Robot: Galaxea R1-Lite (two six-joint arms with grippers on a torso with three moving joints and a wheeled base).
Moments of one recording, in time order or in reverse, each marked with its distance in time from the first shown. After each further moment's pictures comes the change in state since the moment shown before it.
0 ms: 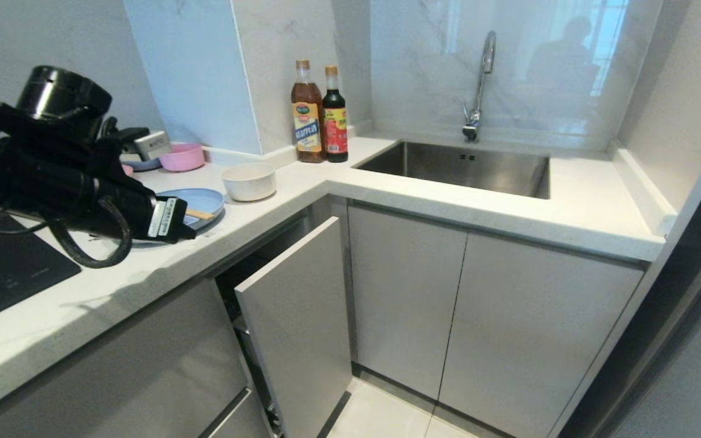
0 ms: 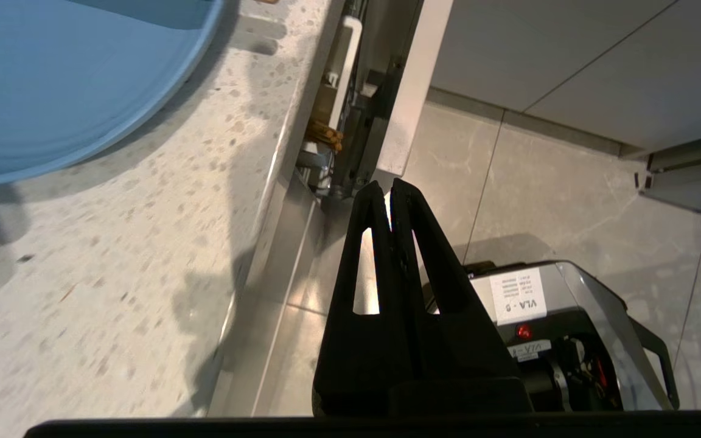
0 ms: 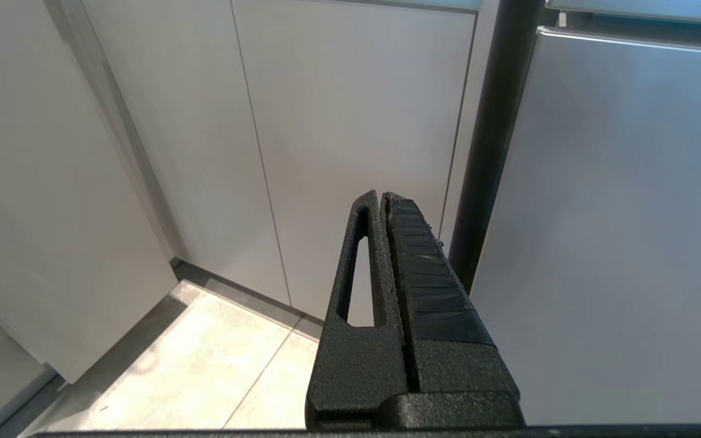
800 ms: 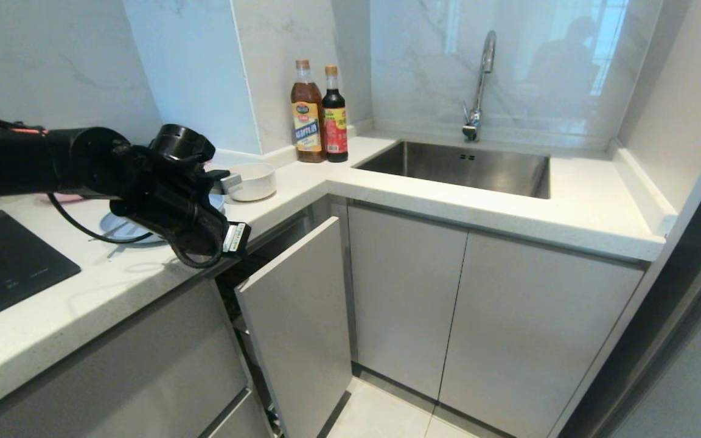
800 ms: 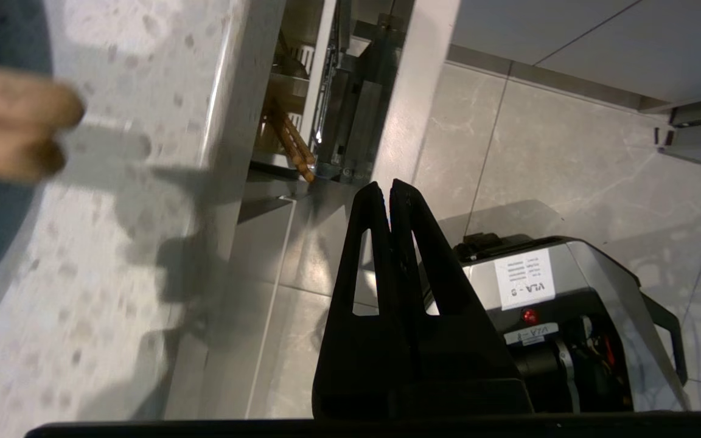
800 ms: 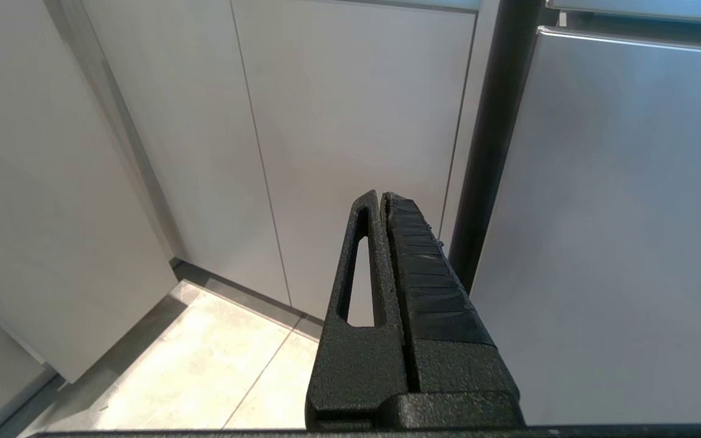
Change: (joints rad) left arm -0.053 0.293 -0.138 -0.011 0.009 -0.001; right arm 0.000 0.000 0.000 0.000 0.000 0.000
